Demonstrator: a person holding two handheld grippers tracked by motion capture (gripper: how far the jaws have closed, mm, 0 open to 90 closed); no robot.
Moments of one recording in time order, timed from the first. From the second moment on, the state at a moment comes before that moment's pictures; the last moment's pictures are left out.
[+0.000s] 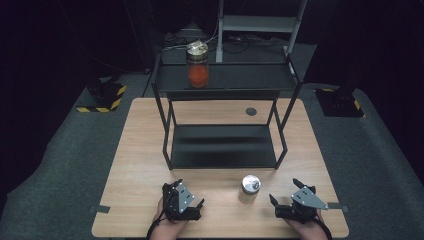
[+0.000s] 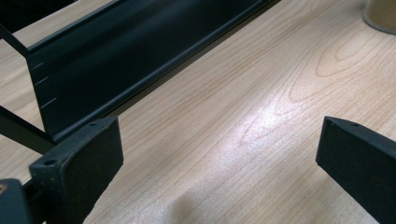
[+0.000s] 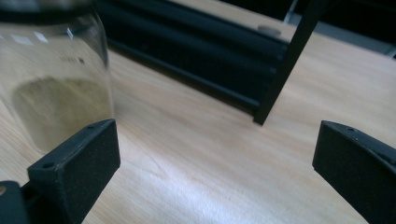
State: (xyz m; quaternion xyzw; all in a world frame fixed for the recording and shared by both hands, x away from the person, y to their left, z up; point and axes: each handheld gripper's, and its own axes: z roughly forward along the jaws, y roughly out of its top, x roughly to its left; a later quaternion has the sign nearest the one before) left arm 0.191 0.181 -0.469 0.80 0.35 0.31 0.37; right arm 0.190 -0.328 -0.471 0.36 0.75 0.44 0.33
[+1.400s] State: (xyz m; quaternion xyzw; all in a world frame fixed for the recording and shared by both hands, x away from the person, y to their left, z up) left arm 0.194 0.194 -0.467 0.81 0.34 0.28 0.39; right arm 0.193 -0.281 -0.445 0.31 0.75 0.51 0.28
